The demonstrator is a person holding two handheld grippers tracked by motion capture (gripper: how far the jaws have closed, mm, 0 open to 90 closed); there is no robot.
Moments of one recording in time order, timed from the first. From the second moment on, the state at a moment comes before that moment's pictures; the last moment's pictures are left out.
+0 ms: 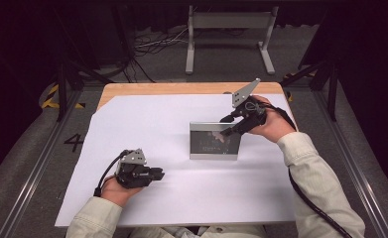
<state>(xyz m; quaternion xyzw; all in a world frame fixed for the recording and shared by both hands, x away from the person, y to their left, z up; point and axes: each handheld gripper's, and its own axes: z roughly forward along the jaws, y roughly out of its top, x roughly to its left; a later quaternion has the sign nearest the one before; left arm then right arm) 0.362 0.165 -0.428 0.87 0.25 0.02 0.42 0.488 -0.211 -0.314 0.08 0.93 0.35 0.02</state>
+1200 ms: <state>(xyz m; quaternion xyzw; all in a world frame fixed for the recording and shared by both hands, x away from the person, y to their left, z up) 0.374 0.173 -0.421 0.86 0.26 0.03 0.44 0.437 -0.293 -0.279 0.18 0.89 0.41 0.09</state>
